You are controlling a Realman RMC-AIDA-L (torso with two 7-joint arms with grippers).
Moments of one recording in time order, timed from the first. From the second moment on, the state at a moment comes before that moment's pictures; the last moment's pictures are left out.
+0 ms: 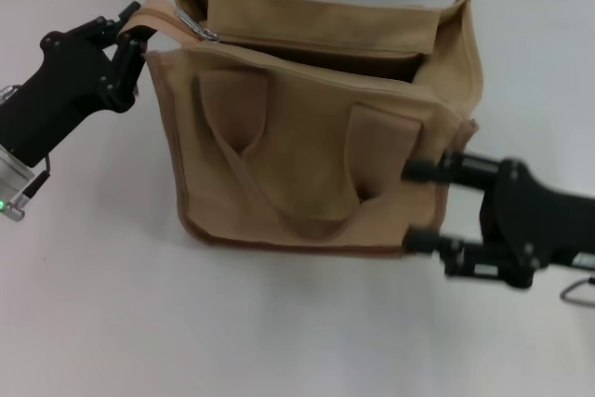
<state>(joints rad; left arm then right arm) -0.45 -2.08 0.38 0.25 1.59 1.62 -0.76 0.44 2.08 -0.79 -0.44 -1.72 -1.92 1.05</state>
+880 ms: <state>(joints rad) -0.49 -2.08 0.38 0.18 1.59 1.70 -0.77 0.68 2.09 -0.93 -0.67 -1.57 -1.60 1.64</state>
